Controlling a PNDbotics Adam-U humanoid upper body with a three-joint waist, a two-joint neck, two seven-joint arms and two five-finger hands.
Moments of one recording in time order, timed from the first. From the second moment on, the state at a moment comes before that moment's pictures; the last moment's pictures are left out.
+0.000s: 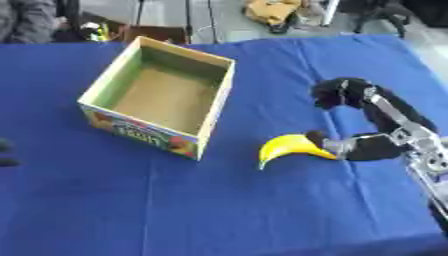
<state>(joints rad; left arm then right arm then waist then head) -0.16 0.17 0.07 -1.73 0.26 -0.04 -0.28 -0.07 -0.70 -0.06 -1.82 0.00 -0.25 0.25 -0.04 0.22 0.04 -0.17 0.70</state>
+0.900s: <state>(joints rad) -0.16 0.17 0.07 -1.73 0.26 -0.04 -0.29 -0.15 -0.75 -0.02 -1.73 0.15 -0.27 0.27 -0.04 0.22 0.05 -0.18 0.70</state>
